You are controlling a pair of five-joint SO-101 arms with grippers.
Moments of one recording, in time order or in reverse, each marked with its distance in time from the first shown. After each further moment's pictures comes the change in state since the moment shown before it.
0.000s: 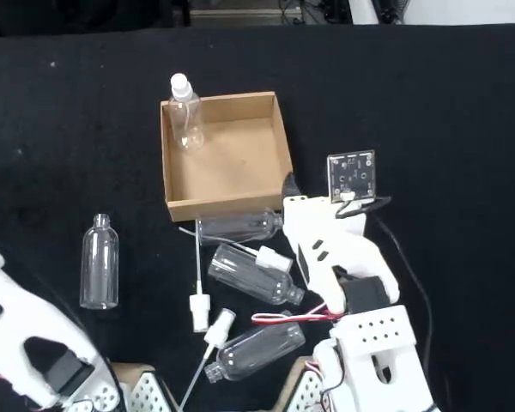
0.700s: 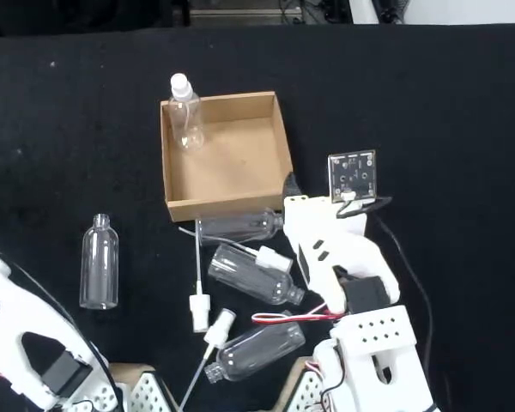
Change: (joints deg) left arm -2.4 27.5 -47.3 -2.5 -2.6; right arm 0.3 0.0 0.0 0.0 0.0
